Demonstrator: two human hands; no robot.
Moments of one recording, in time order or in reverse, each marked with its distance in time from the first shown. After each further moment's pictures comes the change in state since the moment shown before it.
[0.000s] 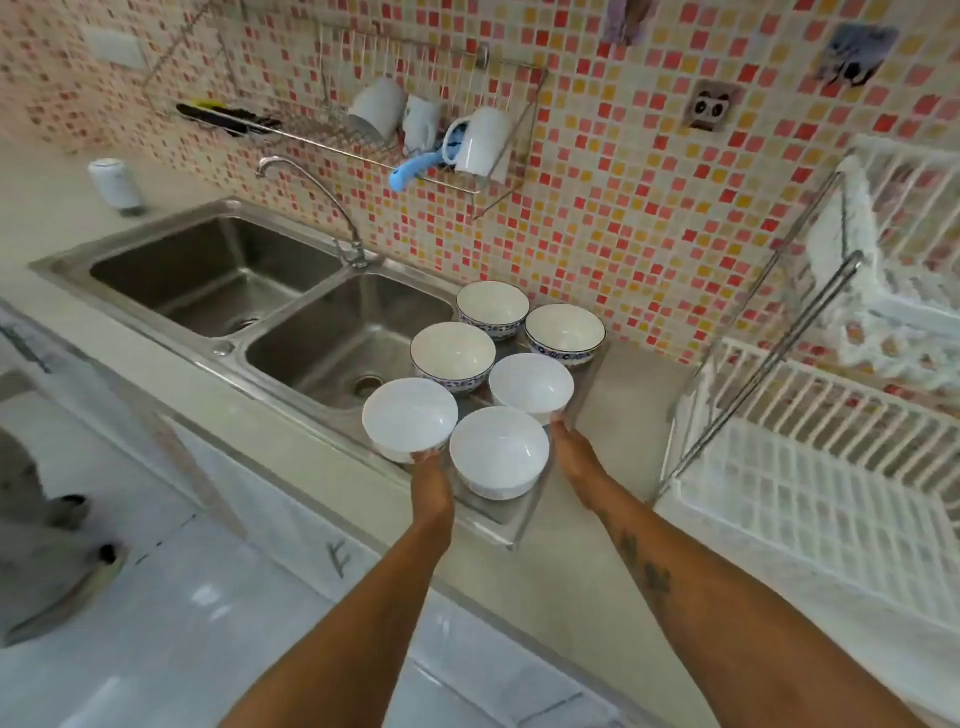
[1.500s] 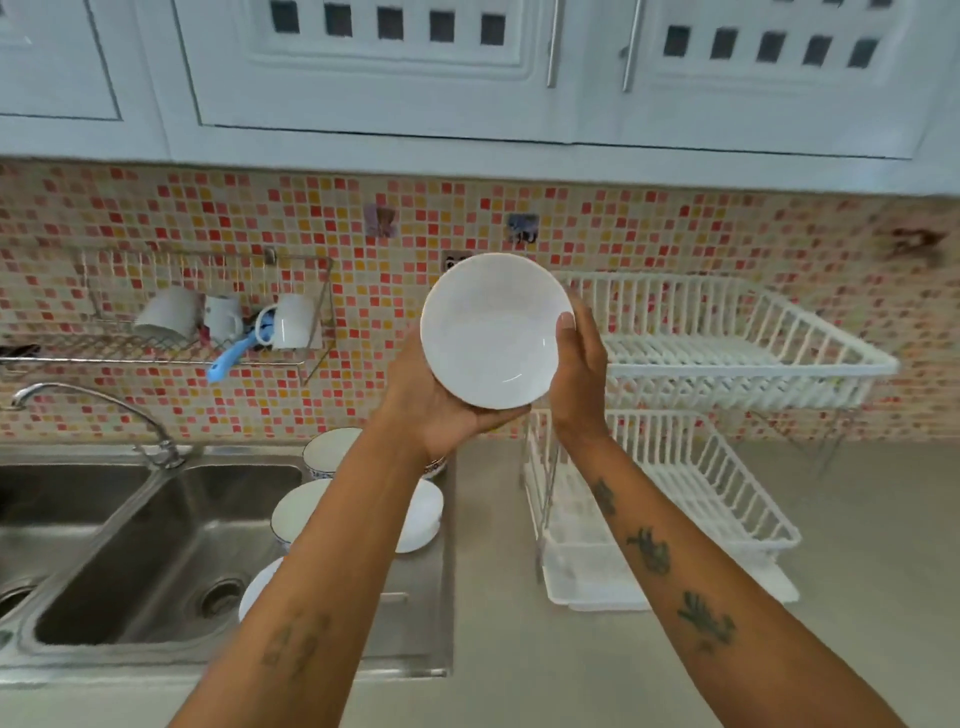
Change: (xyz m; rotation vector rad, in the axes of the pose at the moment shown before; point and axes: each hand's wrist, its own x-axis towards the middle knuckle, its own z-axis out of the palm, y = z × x) left_hand -0.183 0.267 0.102 -0.218 -1.273 -0.208; right_hand -0.185 -0.191 -0.111 0.430 0.776 -0.930
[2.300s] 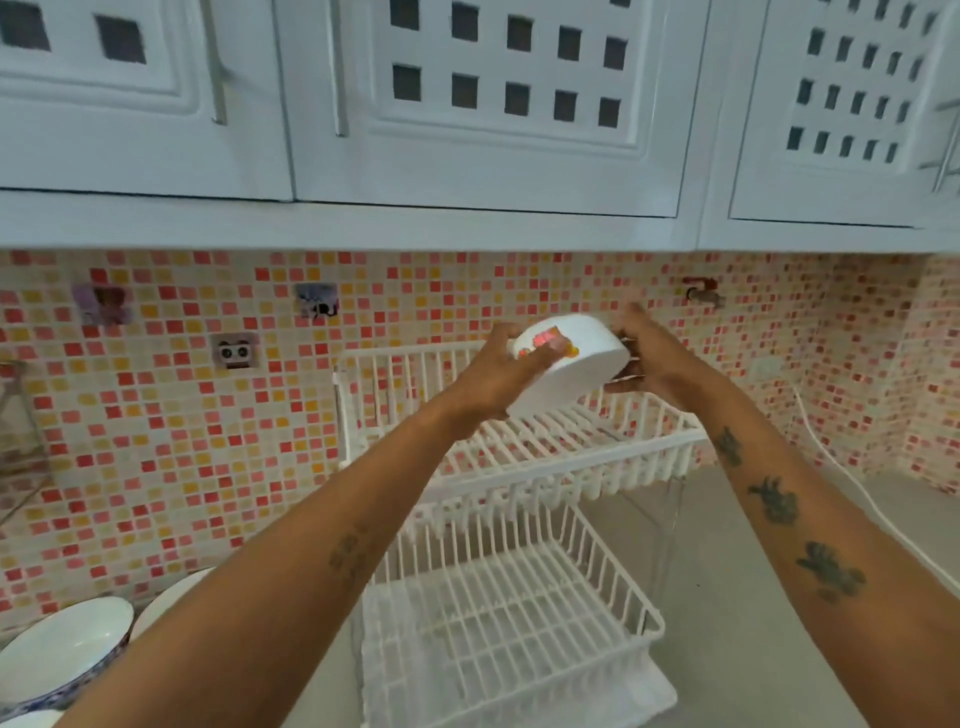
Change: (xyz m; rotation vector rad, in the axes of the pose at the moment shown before) left_hand 0.265 -0.108 0.156 1.140 -0.238 0.213; right_hand 0.202 -0.012 -0.296 -0.459 -0.024 0.477
